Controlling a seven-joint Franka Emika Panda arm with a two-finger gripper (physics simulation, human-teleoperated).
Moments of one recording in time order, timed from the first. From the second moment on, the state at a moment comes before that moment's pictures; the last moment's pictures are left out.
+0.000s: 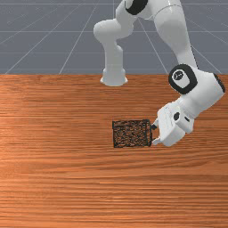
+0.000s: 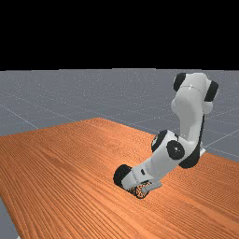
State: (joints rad) arm 0.65 0.85 -0.34 -1.49 -0.40 1.97 -0.04
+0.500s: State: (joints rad) arm 0.60 0.81 -0.36 -1.56 -0.41 2.03 -0.09
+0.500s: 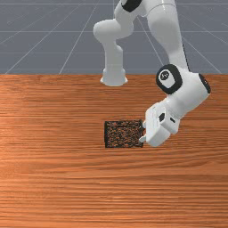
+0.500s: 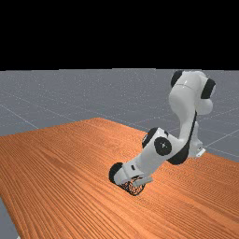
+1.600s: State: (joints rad) arm 0.54 0.78 -0.34 -1.60 -0.32 2.09 -0.08
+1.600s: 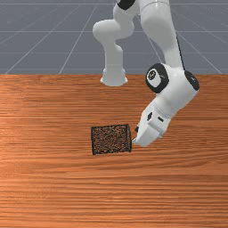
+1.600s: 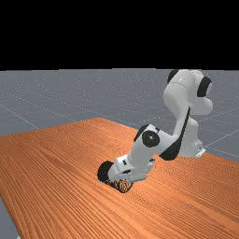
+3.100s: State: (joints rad) arm 0.49 0.86 -0.38 -1.62 -0.39 2.22 -0.13
